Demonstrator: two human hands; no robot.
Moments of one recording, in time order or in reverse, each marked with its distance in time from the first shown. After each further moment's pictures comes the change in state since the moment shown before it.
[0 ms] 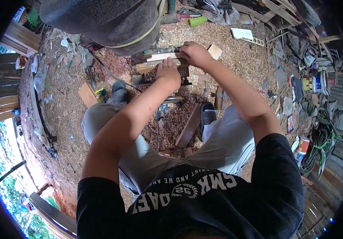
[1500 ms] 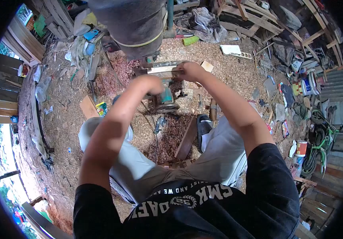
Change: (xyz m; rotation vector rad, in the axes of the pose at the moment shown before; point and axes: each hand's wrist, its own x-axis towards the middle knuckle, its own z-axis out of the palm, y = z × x) left_hand -0.068 -0.070 -0.053 -0.098 -0.128 0.148; right_hand -0.024 -0.032 -0.012 0.017 -0.120 0.119
